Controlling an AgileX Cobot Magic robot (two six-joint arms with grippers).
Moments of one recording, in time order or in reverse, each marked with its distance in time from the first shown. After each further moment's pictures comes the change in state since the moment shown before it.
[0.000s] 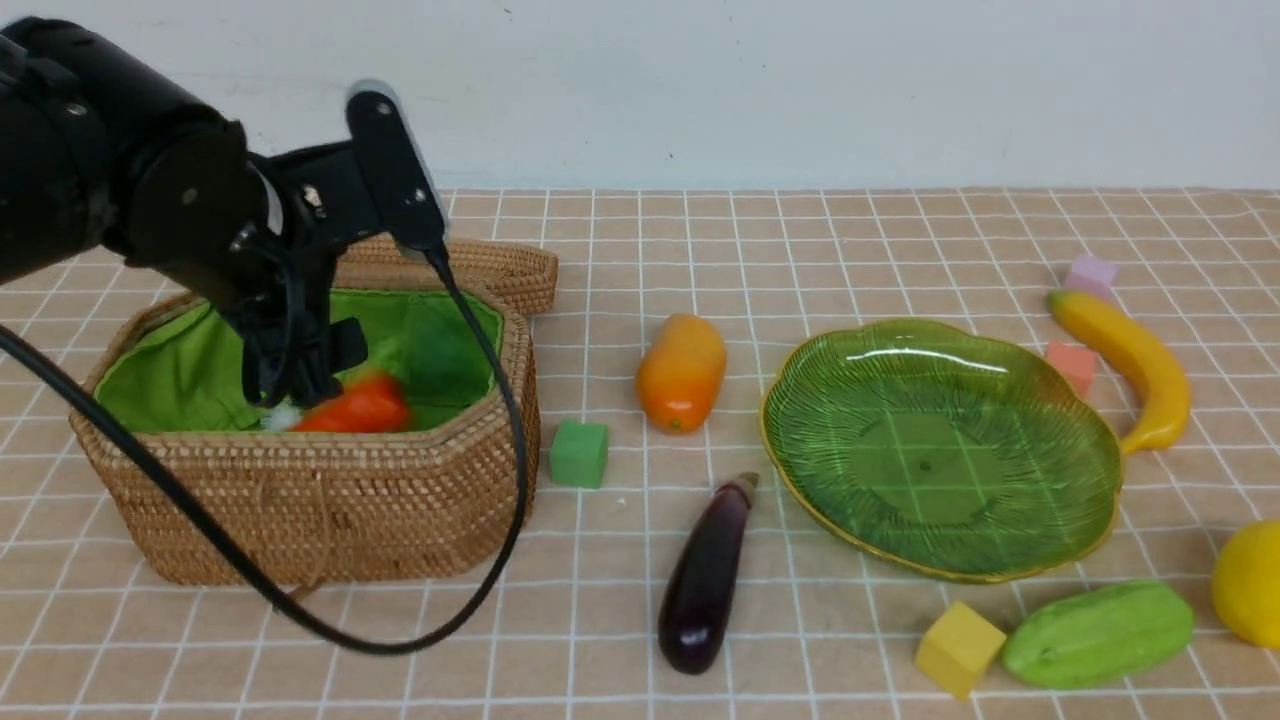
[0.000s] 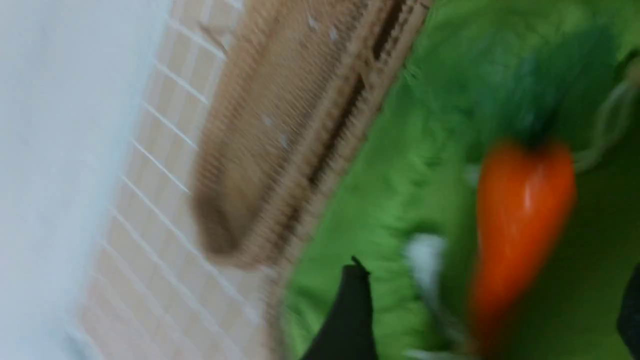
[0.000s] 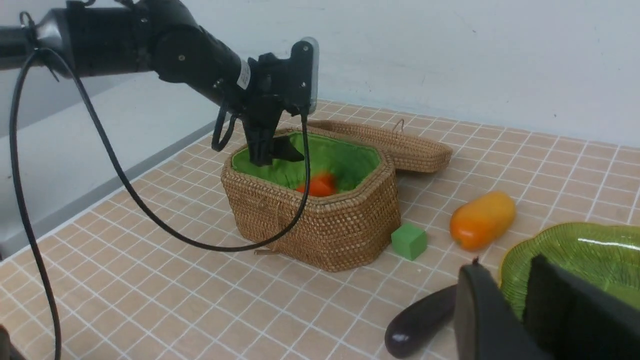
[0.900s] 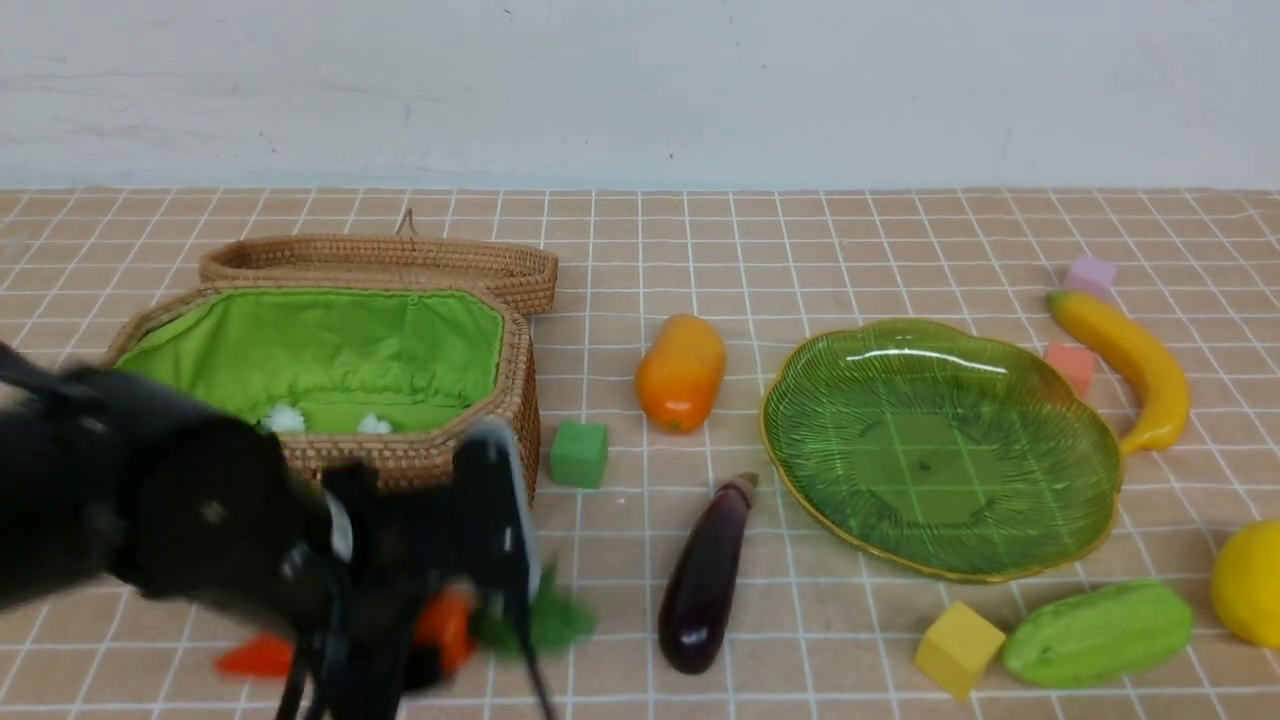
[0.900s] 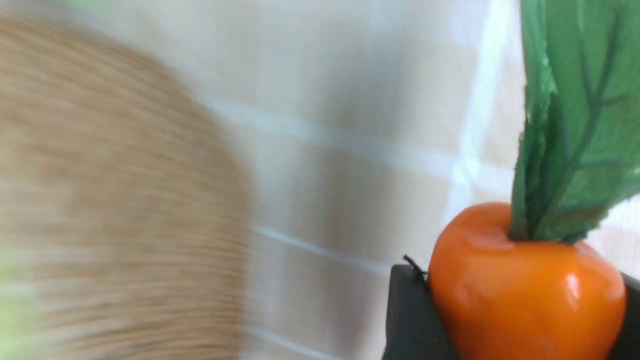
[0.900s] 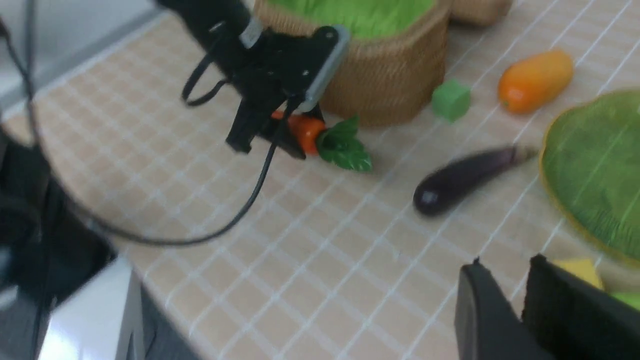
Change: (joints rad) right arm 0.000 -0.007 0.000 0.010 0.228 -0.061; left arm -0.198 -0.166 0.429 -0.362 -0.102 0.306
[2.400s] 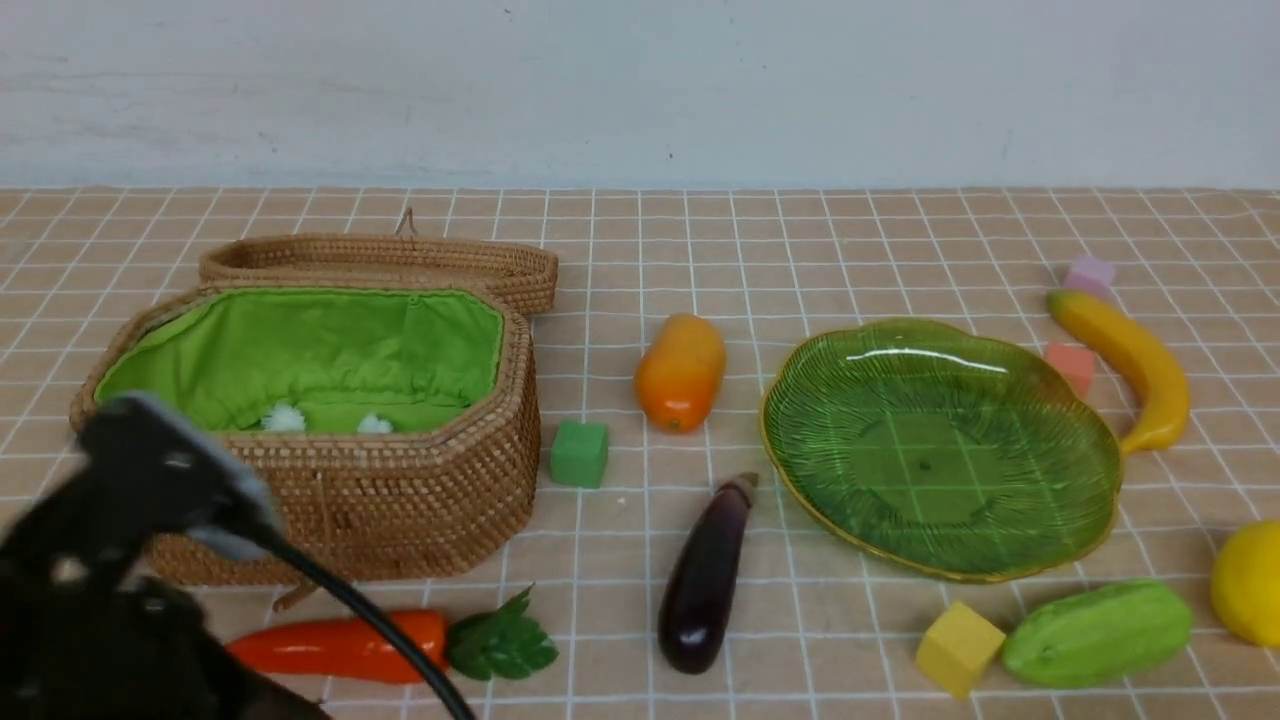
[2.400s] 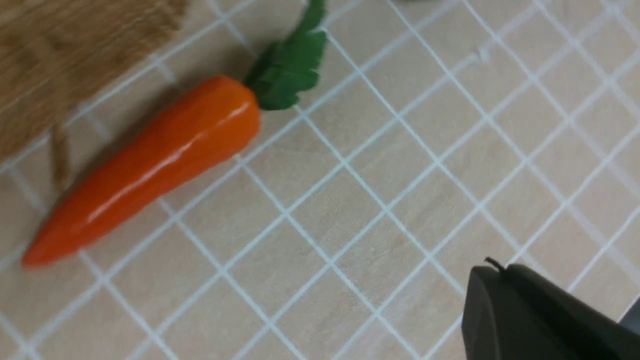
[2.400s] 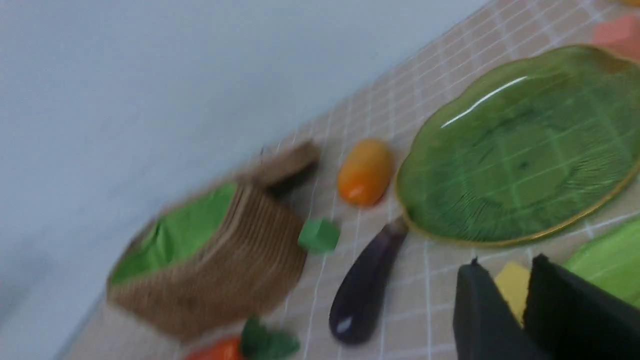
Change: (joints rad) right arm -0.162 -0.242 0.497 -0.007 -0.430 0.369; left arm 0.172 -0.409 0.147 -0.379 0.298 -0.245
